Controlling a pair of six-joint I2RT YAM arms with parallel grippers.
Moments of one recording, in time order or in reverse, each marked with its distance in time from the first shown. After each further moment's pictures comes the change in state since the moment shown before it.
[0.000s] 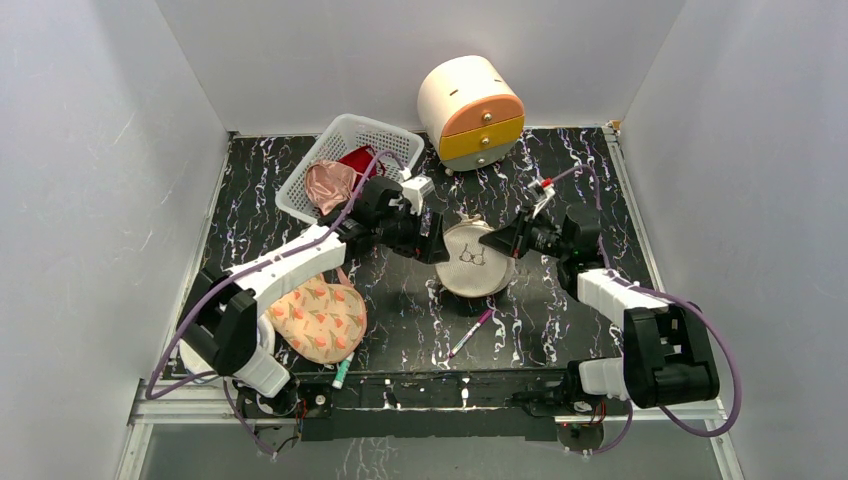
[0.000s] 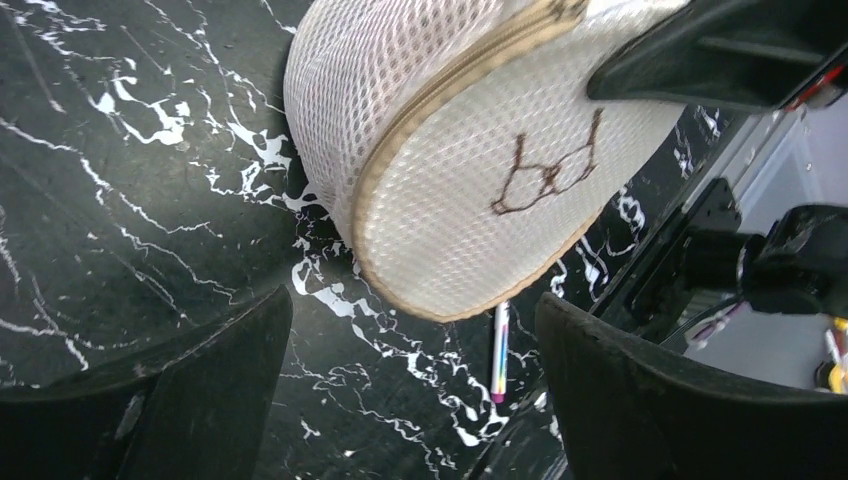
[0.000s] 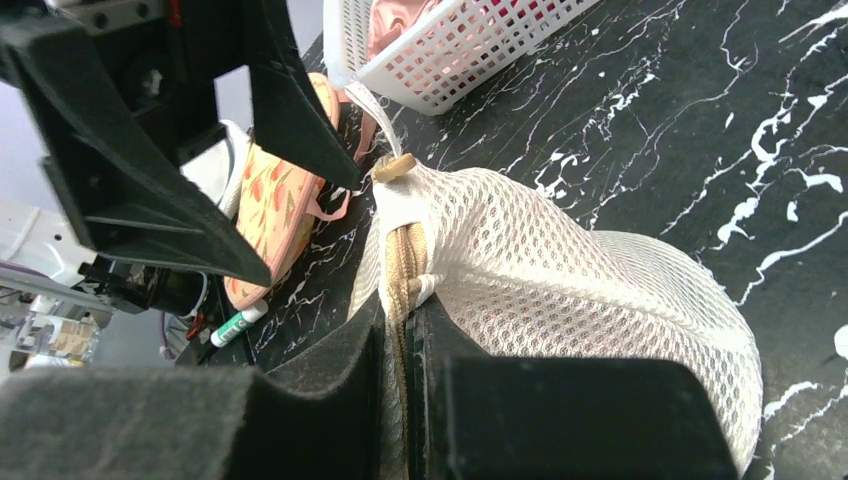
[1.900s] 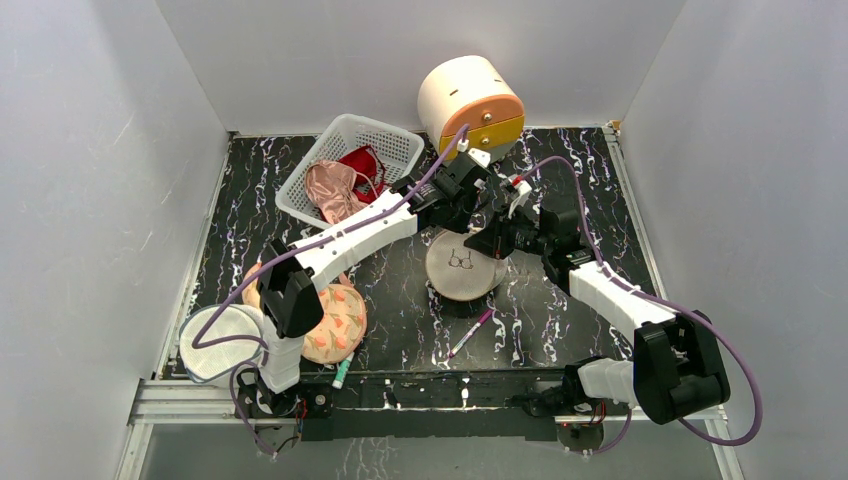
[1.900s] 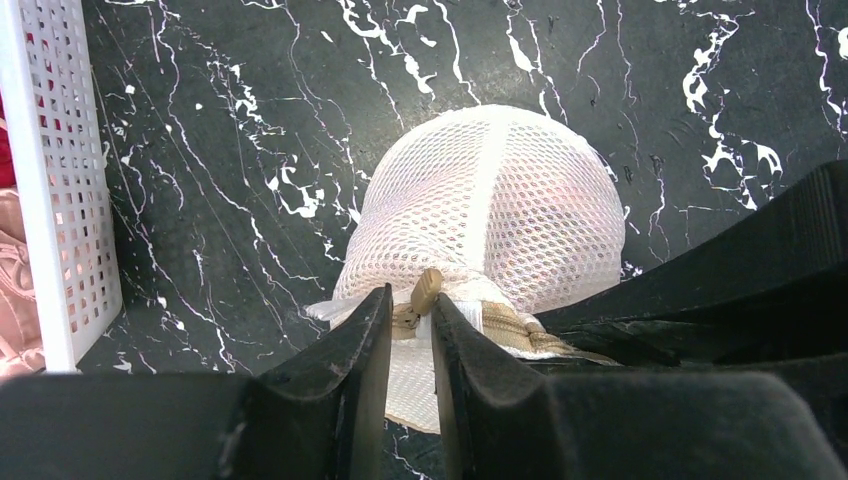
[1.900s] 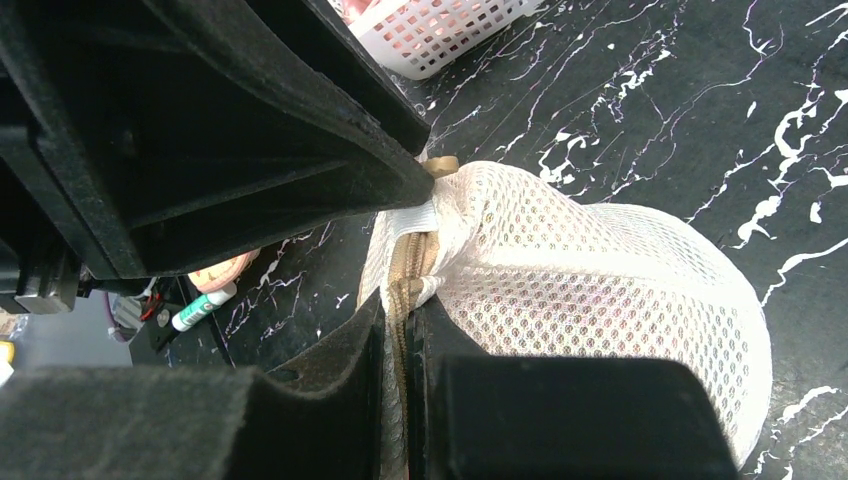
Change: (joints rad) left arm -0.250 0.406 0.806 -0.599 -0.684 -0.025; right arm 0.191 -0.062 0.154 -0.392 0.223 -0.192
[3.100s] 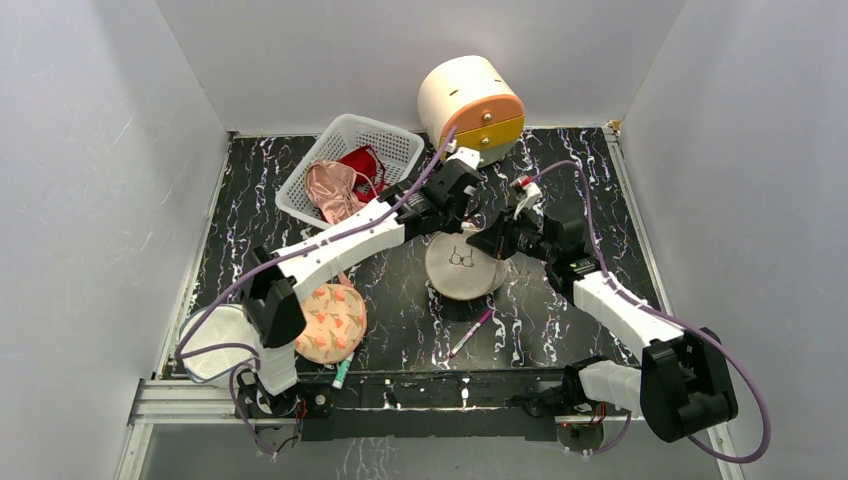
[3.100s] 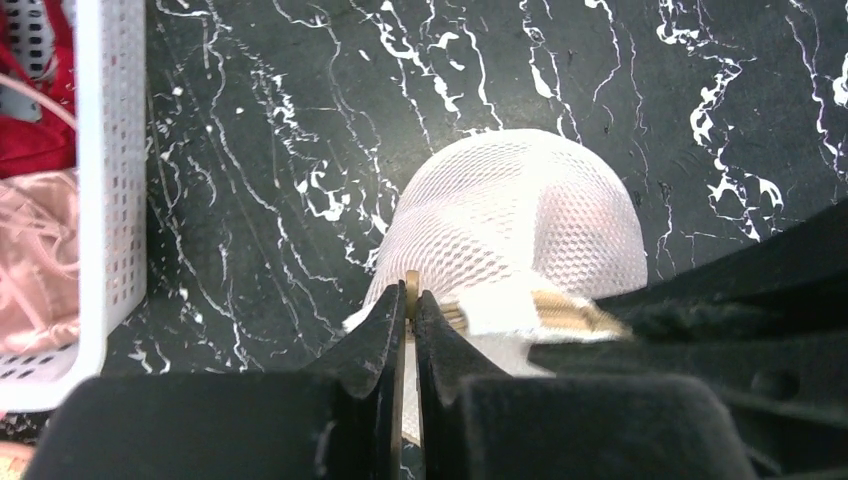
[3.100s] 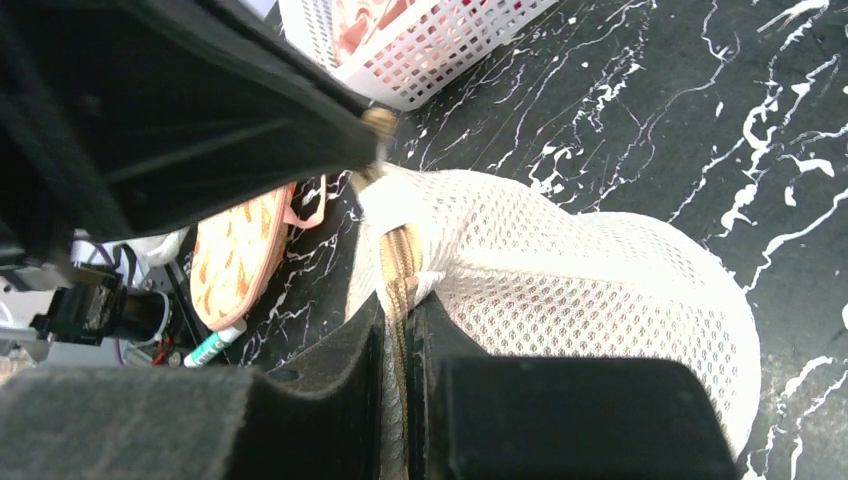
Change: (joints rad) left arm -0.004 -0.077 -0.108 0.086 -0.072 -0.018; right arm 0.011 -0.069 -0.034 0.024 0.084 0.076
